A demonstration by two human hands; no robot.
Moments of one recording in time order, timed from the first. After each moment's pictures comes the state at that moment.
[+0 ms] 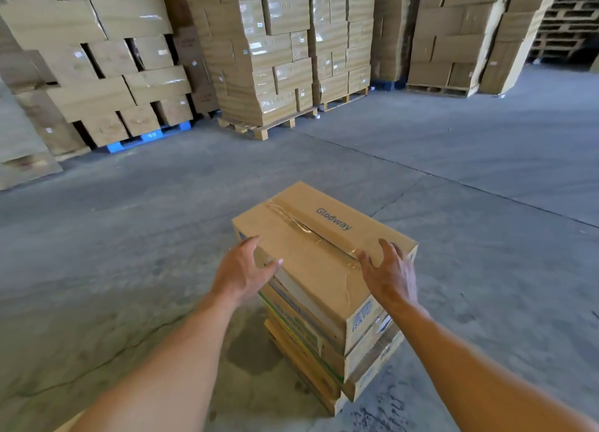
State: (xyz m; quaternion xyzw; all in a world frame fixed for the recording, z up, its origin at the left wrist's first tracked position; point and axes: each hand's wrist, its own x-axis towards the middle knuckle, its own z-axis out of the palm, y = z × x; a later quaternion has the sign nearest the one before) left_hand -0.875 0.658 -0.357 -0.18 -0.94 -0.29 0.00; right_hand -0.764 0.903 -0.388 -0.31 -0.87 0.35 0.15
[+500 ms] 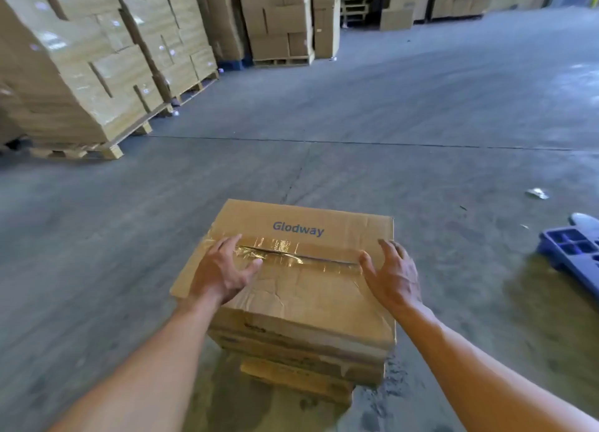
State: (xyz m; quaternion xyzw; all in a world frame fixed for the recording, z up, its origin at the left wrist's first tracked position) left_hand -1.094 0.709 -0.403 -0.43 -0.87 -0.23 -0.07; right_hand -0.834 0.871 -0.431 -0.55 -0.75 0.30 0.19
